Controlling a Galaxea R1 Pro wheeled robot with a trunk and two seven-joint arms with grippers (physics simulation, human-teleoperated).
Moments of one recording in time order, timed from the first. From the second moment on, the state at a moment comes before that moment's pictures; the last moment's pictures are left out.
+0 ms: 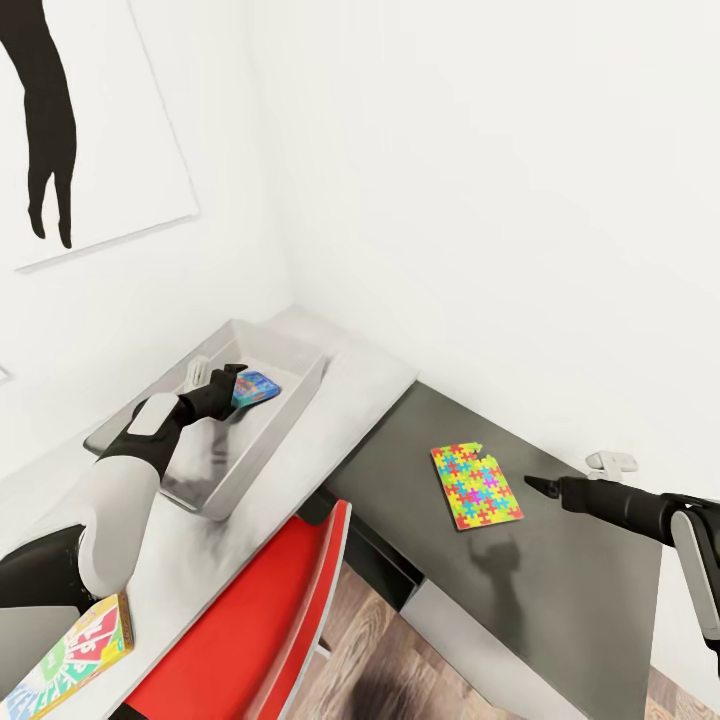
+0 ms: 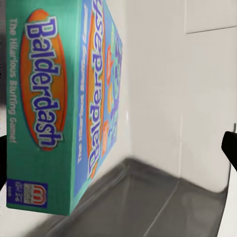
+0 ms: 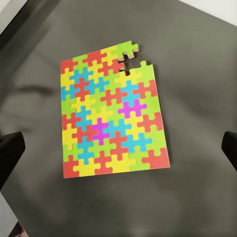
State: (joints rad) left arm -1.17 0.09 0.33 -0.48 1.02 0.49 0.11; right arm -0.42 -0.29 -0.33 -1.61 -0.09 1.04 0.62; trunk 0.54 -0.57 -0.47
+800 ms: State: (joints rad) left arm -1.17 0.11 0.34 -0.50 1.03 0.63 0.11; right arm -0.42 -0.29 -0.33 -1.61 -0.09 1.04 0.63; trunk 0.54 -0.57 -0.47
